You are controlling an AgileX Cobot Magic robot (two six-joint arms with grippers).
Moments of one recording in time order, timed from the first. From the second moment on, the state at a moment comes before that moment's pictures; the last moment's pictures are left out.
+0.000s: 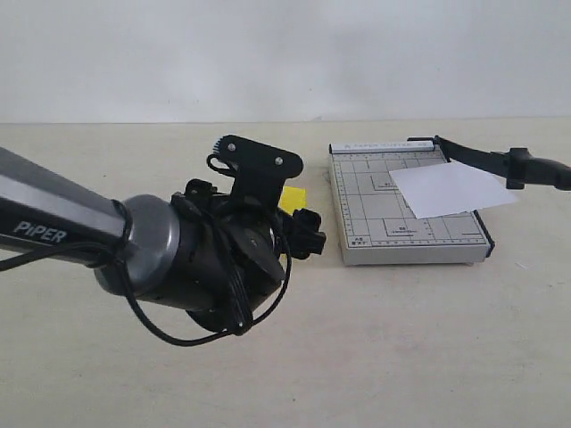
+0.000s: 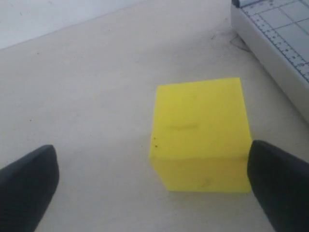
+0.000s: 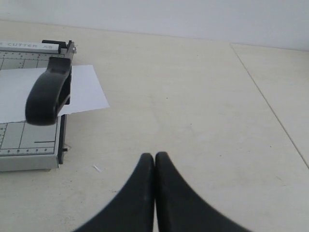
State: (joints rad) left arm -0.92 2.08 -1.09 1.73 0.78 -2.09; right arm 0.22 0.80 -0.33 1.74 -0.41 -1.80
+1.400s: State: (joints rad) left arm -0.78 2.14 -1.36 1.64 0.49 -1.91; right arm 0.22 0.80 -0.33 1.75 -0.38 -1.81
